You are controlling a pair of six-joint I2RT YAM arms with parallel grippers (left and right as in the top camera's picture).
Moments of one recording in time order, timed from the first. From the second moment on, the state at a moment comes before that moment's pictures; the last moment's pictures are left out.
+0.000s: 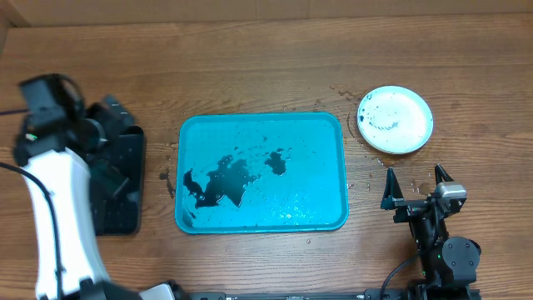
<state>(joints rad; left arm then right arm) 0.35 1.43 1.29 -0.87 0.11 -0.41 0.03 0.01 0.02 -0.04 -0.06 0.10</state>
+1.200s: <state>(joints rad) 0.03 0.41 0.18 -0.15 0.10 -0.13 0.03 0.01 0.02 -0.04 -0.05 0.10</state>
